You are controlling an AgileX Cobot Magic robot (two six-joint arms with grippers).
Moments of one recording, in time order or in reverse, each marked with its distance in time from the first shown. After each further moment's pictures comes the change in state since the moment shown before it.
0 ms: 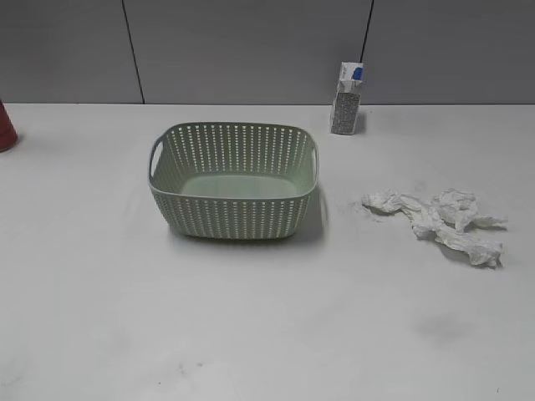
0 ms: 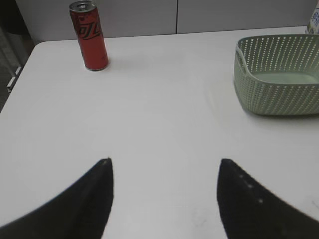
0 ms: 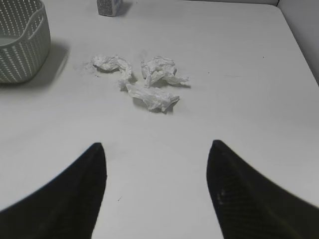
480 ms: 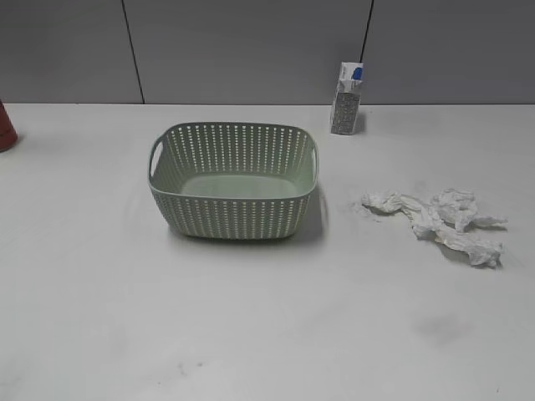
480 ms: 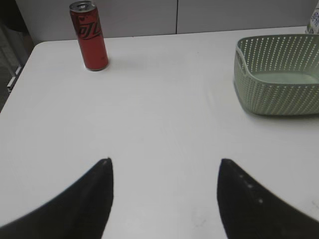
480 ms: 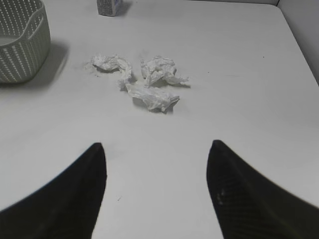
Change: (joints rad) left arm 0.000 0.000 0.000 0.001 0.000 0.000; right arm 0.000 0.000 0.000 0.000 0.000 0.000
